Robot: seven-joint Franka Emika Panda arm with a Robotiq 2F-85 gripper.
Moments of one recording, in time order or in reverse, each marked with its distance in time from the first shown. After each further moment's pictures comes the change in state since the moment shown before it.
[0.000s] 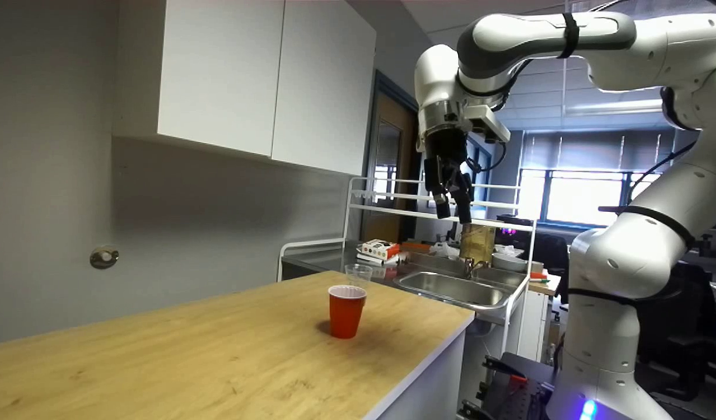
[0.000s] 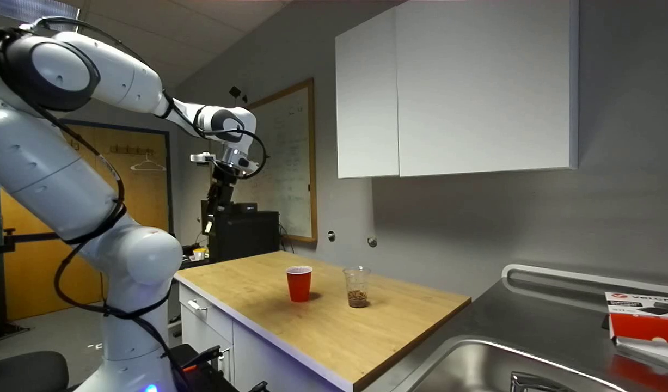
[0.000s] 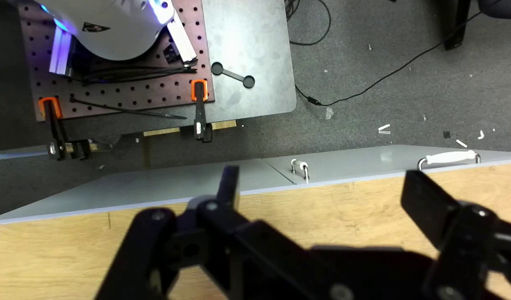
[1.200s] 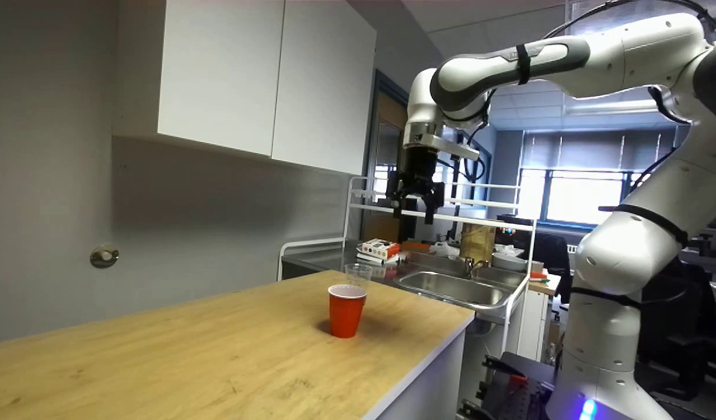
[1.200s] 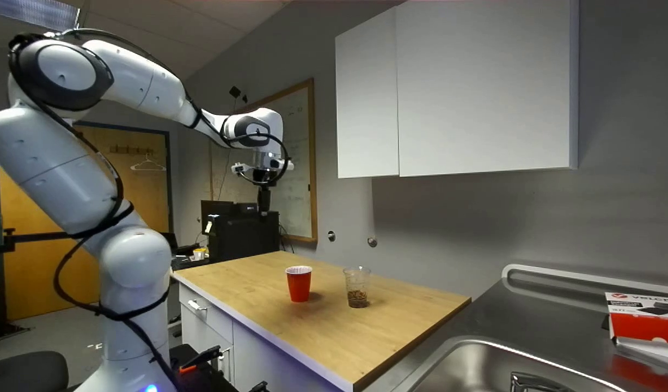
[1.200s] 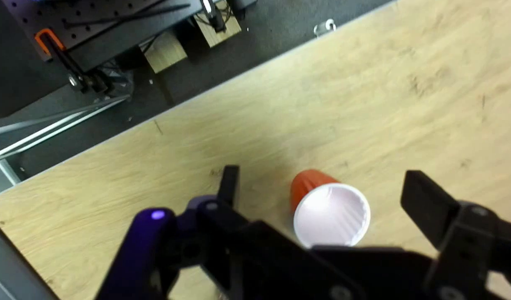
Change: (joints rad) arm -0.227 0.088 -0.005 -0.009 -0.118 0.303 0.116
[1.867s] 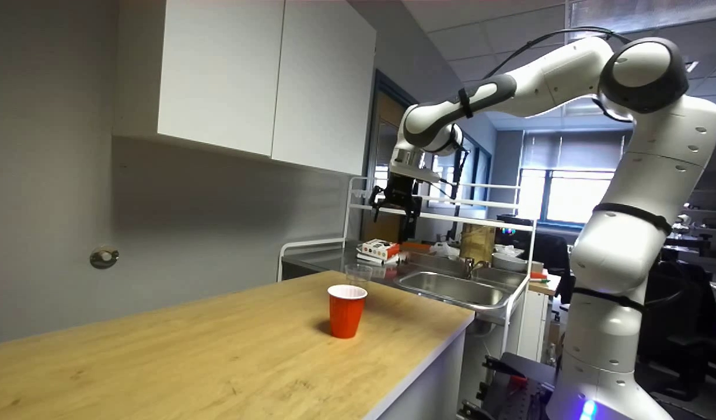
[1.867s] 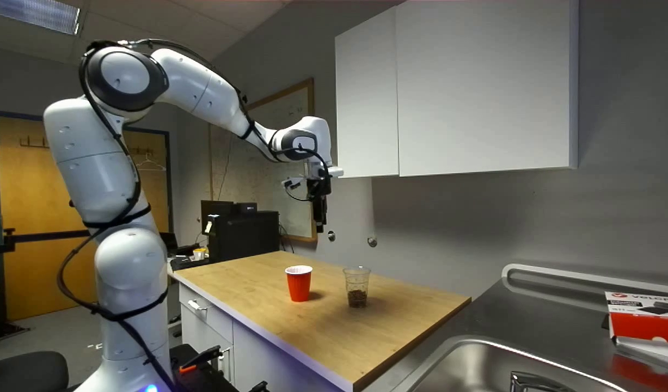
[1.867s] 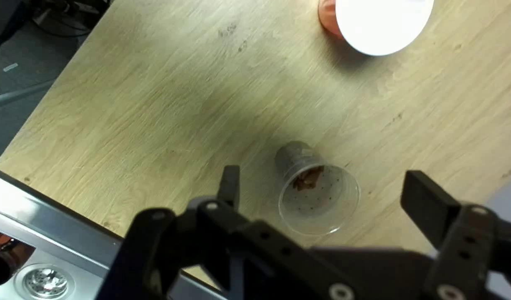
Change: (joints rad) arm -0.116 0.297 -0.146 0.133 -0.123 0.296 0.164
